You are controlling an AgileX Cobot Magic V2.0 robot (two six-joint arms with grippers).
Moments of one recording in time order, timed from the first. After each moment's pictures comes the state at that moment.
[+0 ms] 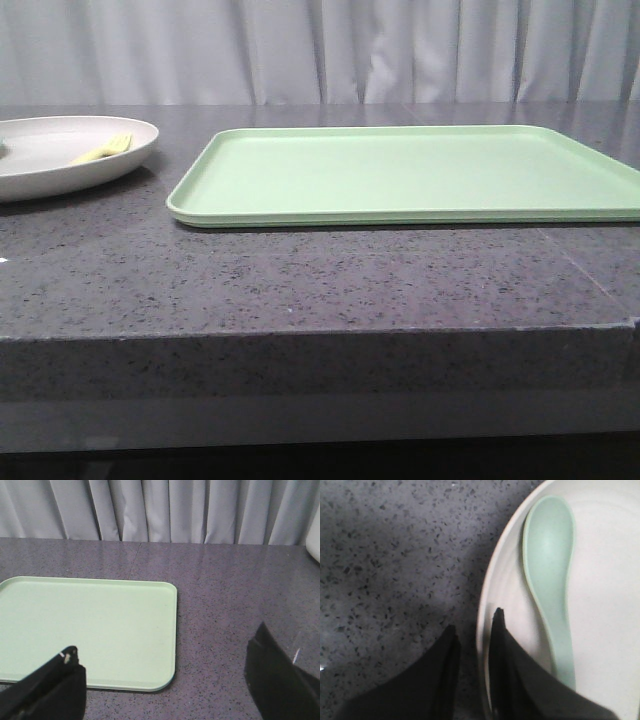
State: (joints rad) left arm 0.34 1.74 -1.26 -0.64 0.76 0.42; right arm 0.06 0.37 -0.56 0.04 0.43 0.02
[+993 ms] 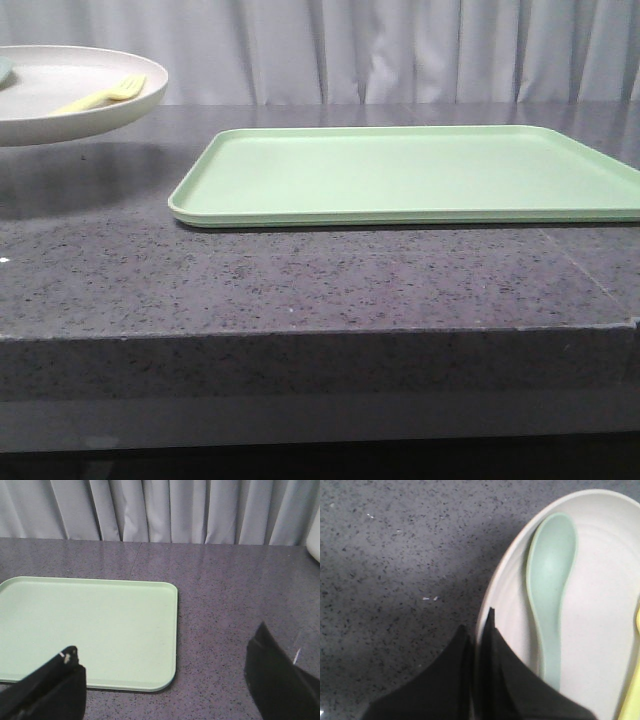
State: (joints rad) left arm 0.34 1.61 -1.30 -0.73 0.84 0.43; right arm 0.06 0.37 -0.56 0.04 0.43 0.02
